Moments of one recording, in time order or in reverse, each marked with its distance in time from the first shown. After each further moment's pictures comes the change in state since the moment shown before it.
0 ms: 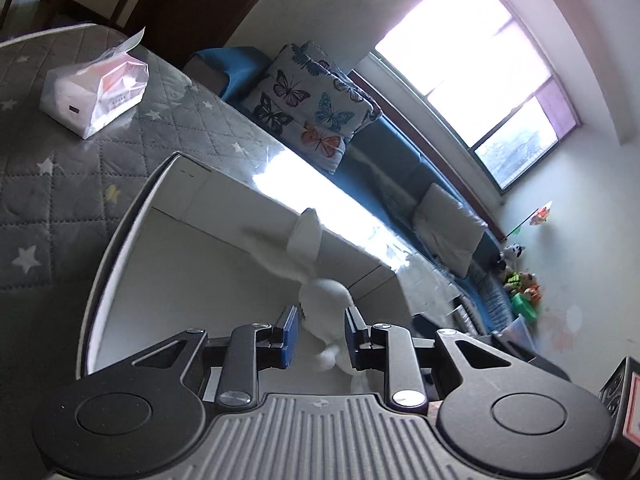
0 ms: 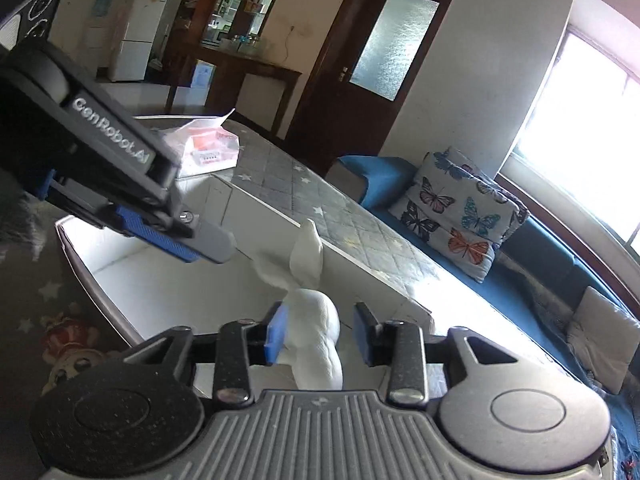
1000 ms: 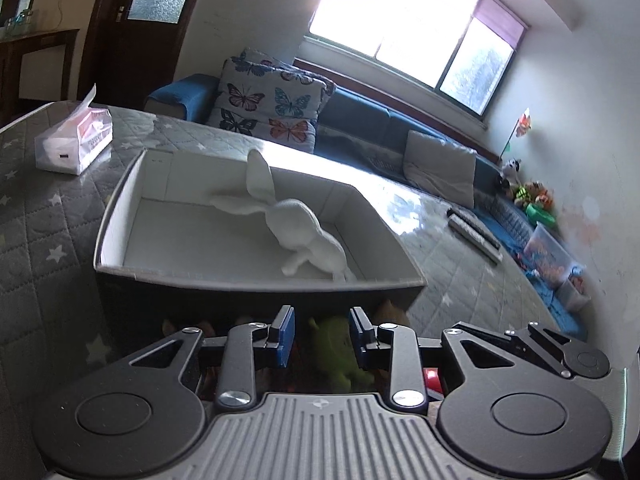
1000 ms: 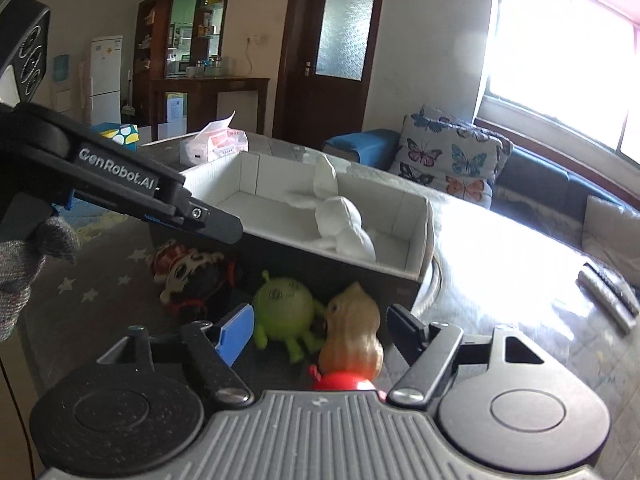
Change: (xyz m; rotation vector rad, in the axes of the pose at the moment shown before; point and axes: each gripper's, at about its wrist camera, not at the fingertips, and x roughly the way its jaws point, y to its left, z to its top) left arm -0.055 -0.053 -0.093 0.350 0.022 0.058; right arm -0.110 0.000 -0.084 0.285 0.016 0.070
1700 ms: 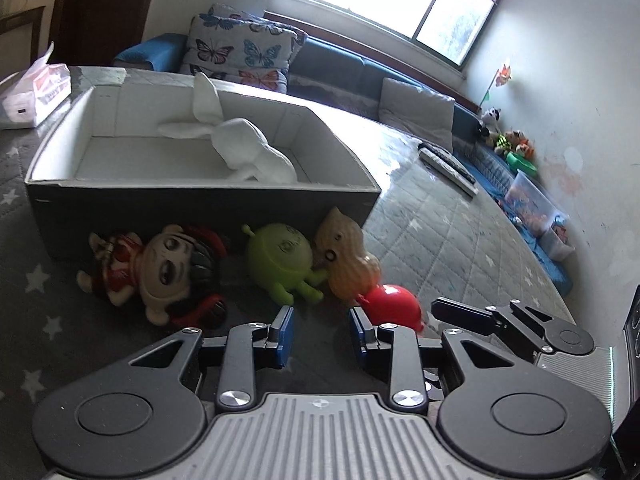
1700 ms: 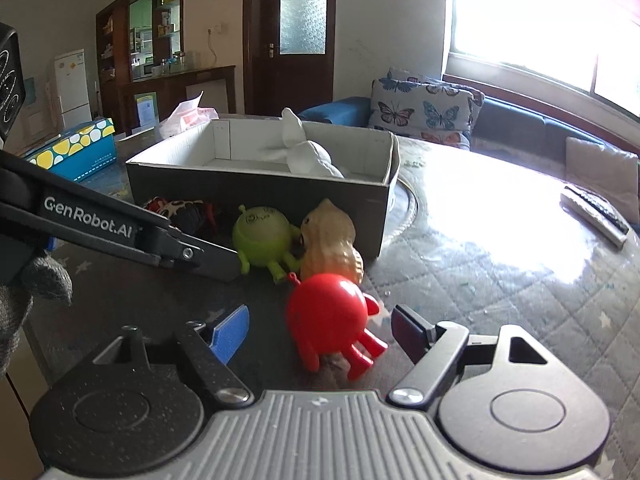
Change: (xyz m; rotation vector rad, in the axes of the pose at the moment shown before) left arm 0.019 -0.034 -0.038 0.048 0.146 -0.057; right arm -0.006 -0.011 -0.042 0.142 0.066 -0.028
